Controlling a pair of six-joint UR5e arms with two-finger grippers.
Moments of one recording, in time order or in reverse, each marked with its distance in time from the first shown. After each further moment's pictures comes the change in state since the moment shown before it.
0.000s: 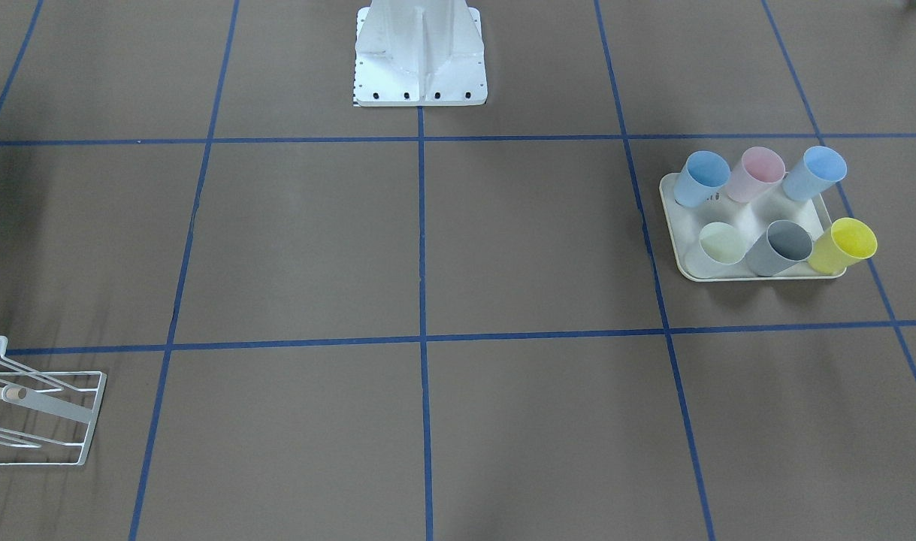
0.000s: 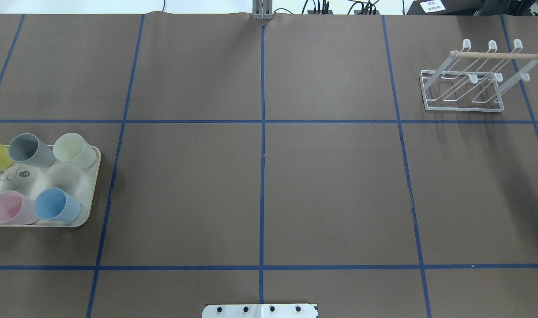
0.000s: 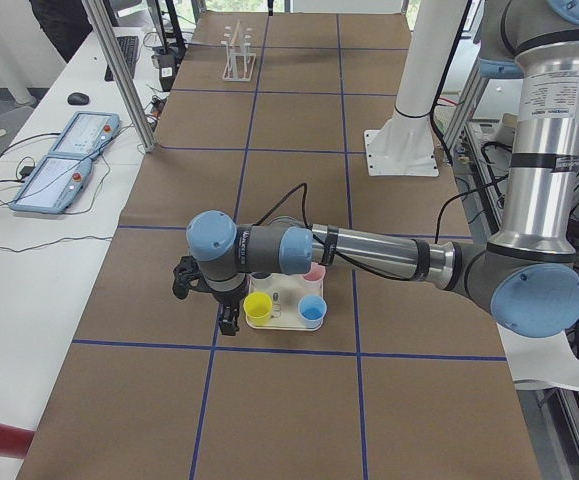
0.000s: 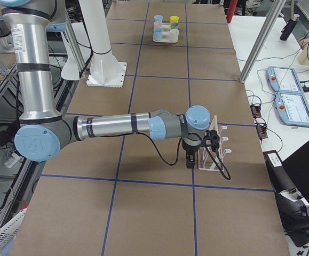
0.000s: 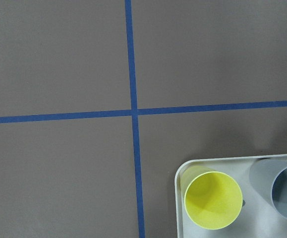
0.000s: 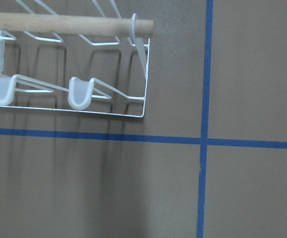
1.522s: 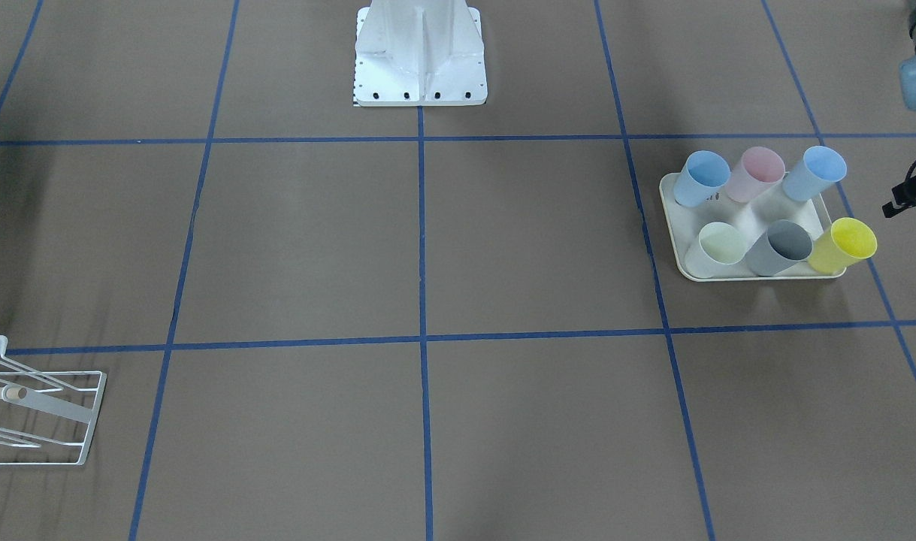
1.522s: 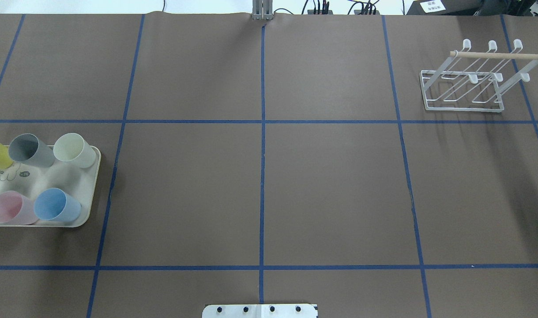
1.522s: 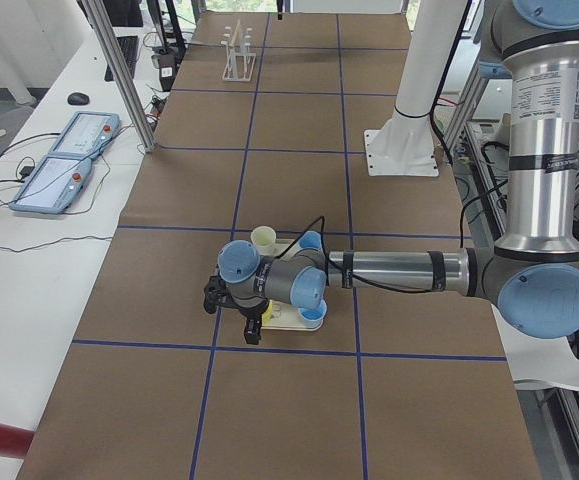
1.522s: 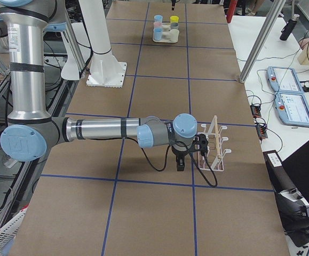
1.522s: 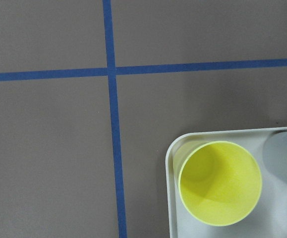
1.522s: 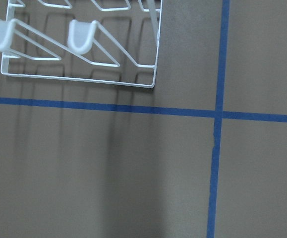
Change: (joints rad) left arm 0.194 0.071 0.111 -0.339 0.025 -0.245; right arm -0.020 -0.091 0.010 0.093 0.078 -0.003
